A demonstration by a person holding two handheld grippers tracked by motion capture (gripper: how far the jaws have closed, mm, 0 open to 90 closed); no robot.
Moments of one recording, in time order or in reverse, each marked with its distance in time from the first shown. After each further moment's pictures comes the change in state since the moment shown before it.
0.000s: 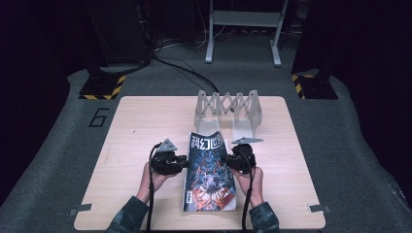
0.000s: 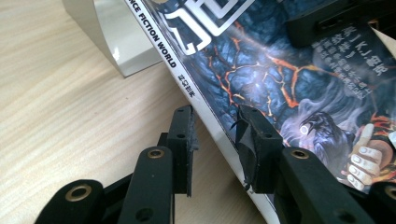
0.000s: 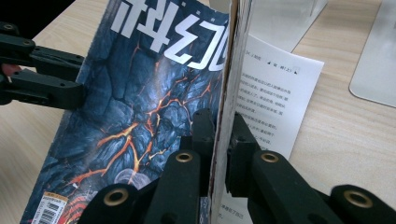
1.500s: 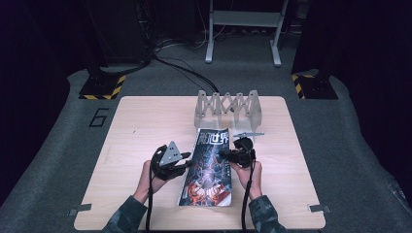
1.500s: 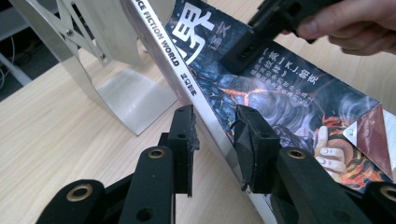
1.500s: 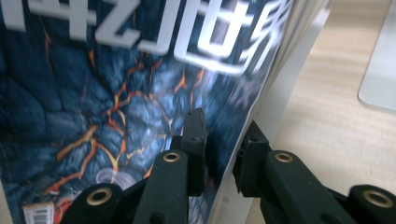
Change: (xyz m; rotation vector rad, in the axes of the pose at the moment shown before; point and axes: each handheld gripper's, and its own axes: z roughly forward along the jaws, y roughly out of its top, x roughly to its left) left arm -0.037 0.017 -0.027 -0.093 0.065 0.341; right arm -0.020 0.014 0.012 -0.006 0.072 0.100
